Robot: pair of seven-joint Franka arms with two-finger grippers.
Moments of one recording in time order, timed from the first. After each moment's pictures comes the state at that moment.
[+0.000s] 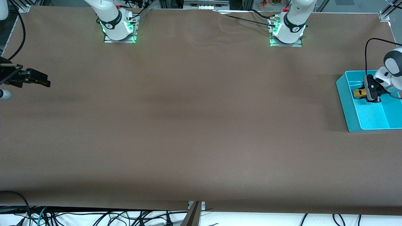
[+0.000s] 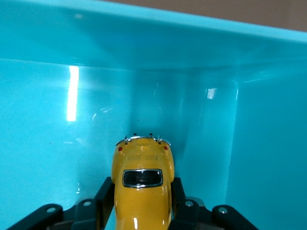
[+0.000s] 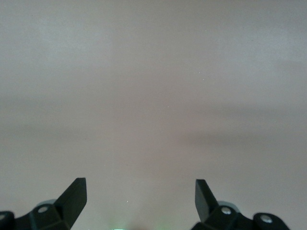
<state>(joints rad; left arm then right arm) 0.88 0.44 -0.20 -2.12 0.30 2.41 1.89 -0.02 0.17 -0.02 -1.42 -0.02 1.47 -0.08</state>
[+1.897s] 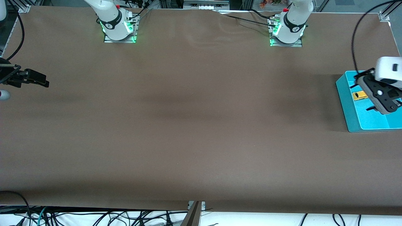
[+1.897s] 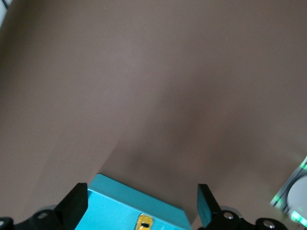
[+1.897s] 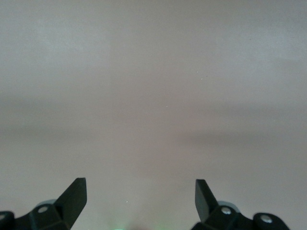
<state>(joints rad) 0.37 0.15 -0.39 -1.56 0.11 1.62 0.94 -0.03 0.17 -0.02 -1.42 -0.02 1.47 -0.08</state>
